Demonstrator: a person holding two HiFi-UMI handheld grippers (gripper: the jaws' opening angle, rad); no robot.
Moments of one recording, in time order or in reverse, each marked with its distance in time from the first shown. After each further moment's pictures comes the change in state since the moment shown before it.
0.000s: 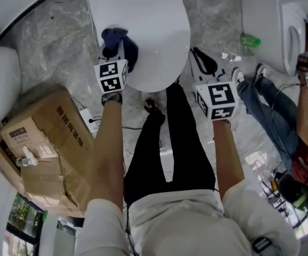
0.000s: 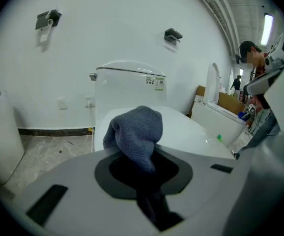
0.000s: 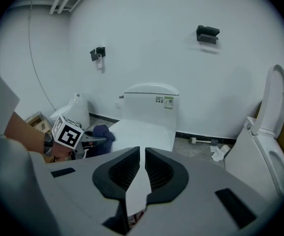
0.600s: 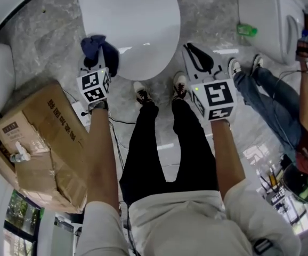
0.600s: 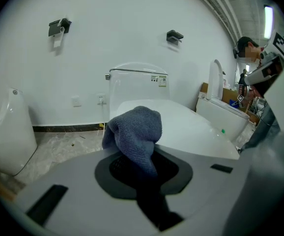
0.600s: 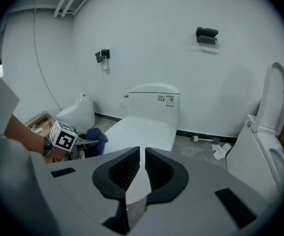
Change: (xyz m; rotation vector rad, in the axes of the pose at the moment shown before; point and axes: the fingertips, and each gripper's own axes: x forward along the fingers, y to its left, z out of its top) left arm -0.058 0.015 -0.052 -0.006 -0.004 0.100; right arm -0.033 0.007 -0.022 -0.011 -0.007 0.046
